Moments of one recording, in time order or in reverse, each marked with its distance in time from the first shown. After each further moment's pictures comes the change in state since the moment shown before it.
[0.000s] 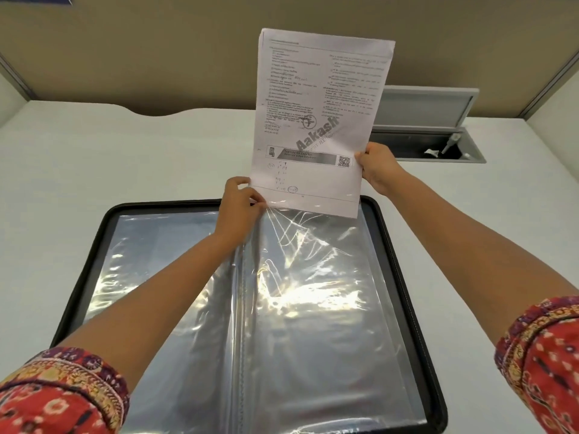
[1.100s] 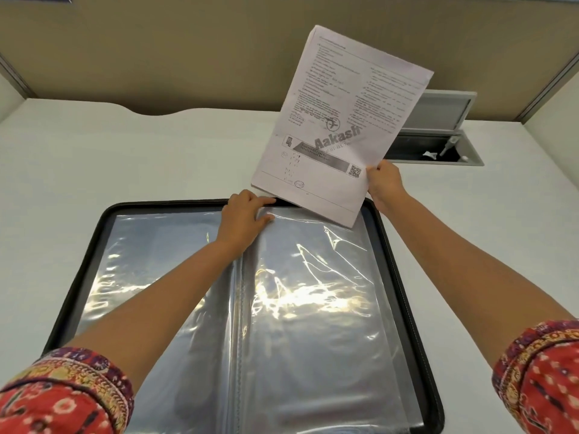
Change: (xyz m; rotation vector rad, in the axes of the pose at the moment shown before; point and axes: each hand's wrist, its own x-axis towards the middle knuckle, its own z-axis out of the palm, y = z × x) left_hand -0.007 -0.014 0.009 0.305 -0.136 0.147; right_hand 0.003 0.038 -0.005 0.142 0.169 0.023
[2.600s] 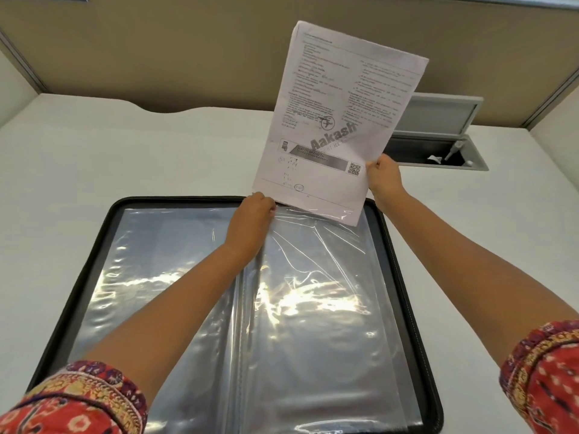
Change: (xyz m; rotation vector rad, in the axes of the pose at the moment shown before) left_hand -0.013 0.021 -0.002 0.027 0.062 -0.007; right_hand -0.008 -0.011 0.009 -0.153 0.030 -0.129
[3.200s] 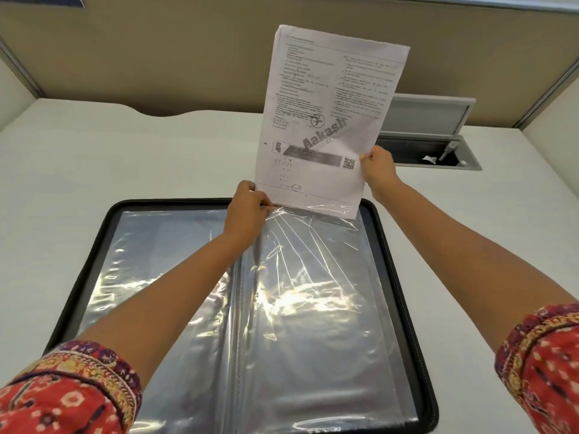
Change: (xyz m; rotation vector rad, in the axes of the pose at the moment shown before) left_hand 0.016 0.001 -0.003 -0.256 0.051 -0.173; right_hand 0.006 -0.018 -0.002 -0.064 -0.042 -0.019
